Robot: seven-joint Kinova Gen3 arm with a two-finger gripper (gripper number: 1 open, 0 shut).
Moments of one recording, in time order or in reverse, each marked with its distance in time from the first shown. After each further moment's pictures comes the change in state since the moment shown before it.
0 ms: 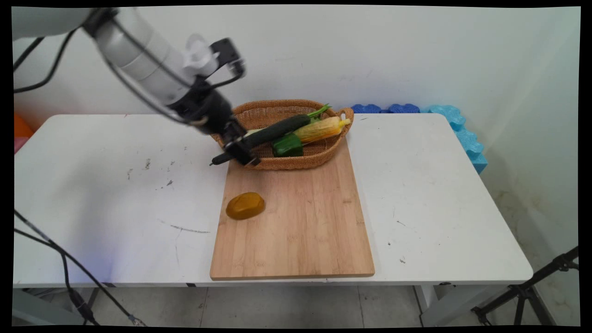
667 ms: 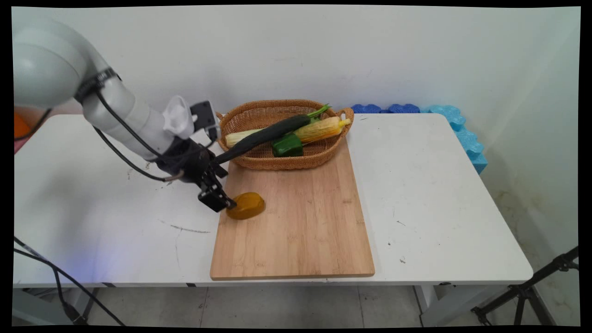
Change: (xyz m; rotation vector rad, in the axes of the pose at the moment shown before) arm -0.084 0.009 0.051 -0.032 -0.051 0.050
